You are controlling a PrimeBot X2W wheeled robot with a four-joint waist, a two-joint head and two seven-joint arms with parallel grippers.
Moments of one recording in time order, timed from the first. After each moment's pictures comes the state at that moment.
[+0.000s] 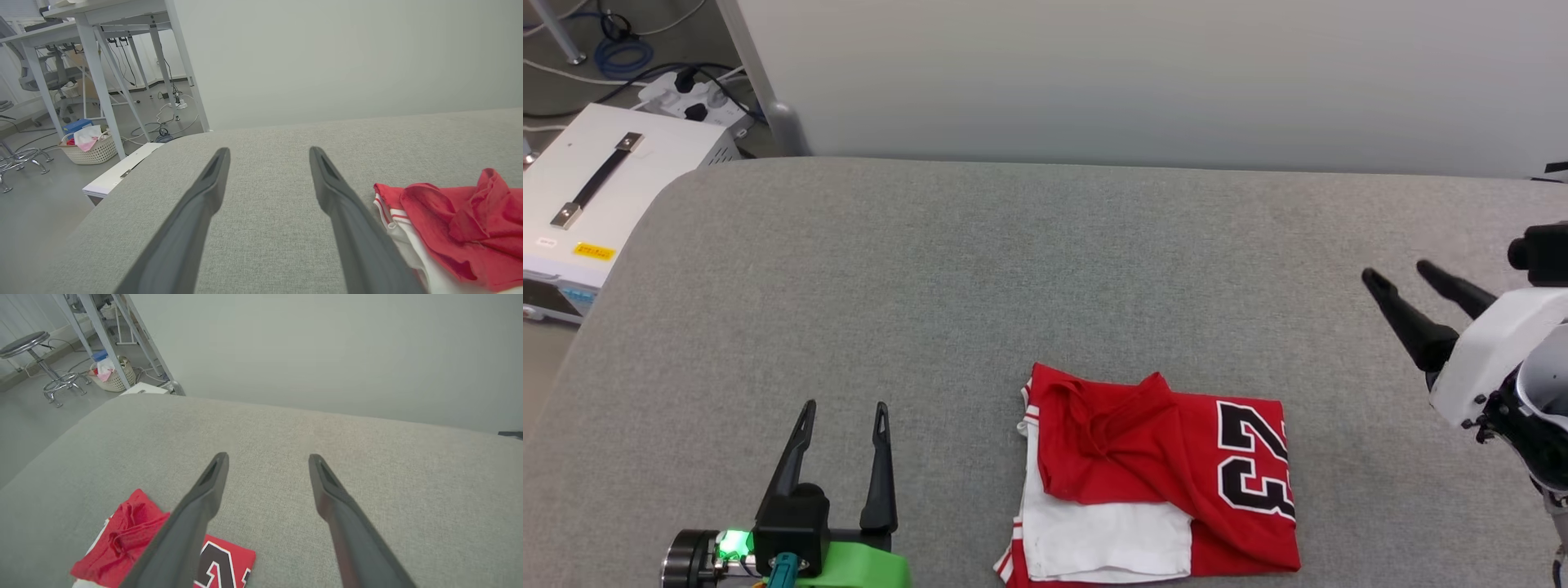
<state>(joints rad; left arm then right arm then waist) 0.11 0.12 -0.12 -0.01 -0.02 0.09 -0.26 -0.31 -0.45 0.16 0.04 0.67 0.13 0.39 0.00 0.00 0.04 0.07</state>
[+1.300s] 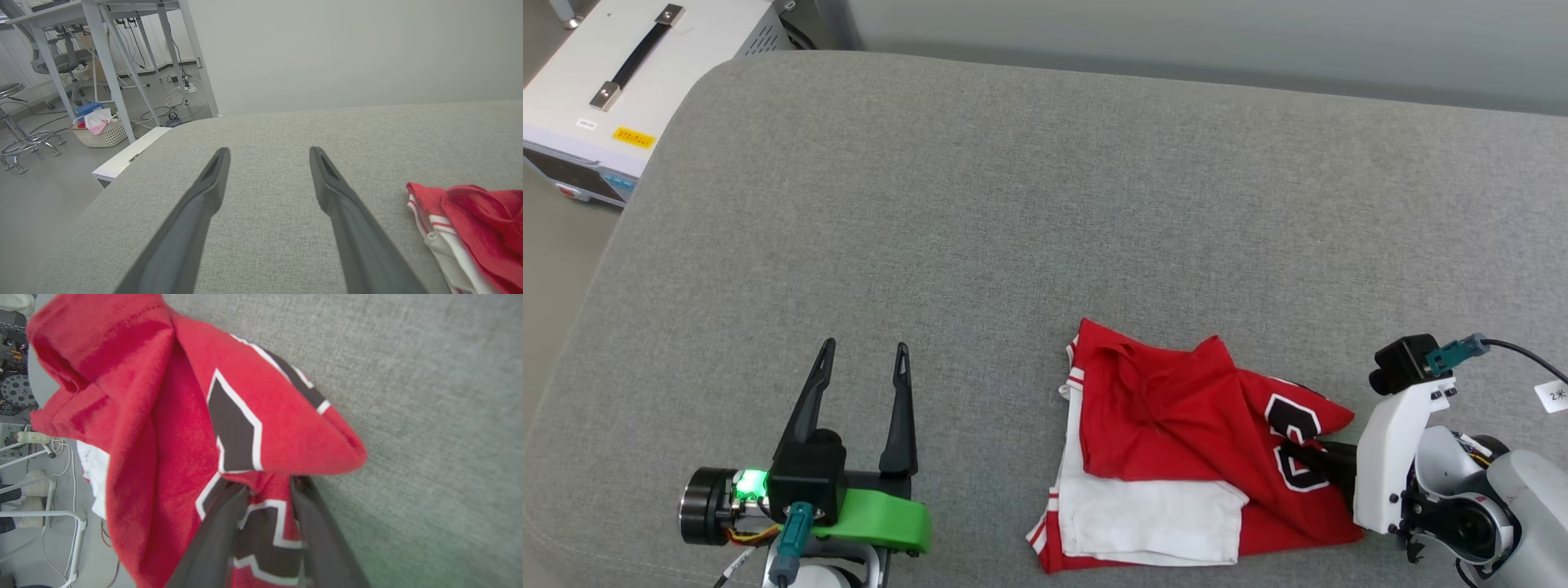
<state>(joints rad) -0.01 0.10 -0.14 -0.01 -0.02 0.08 -0.26 -0.32 -0.51 0.57 0.28 1.02 0.13 0.56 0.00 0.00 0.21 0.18</state>
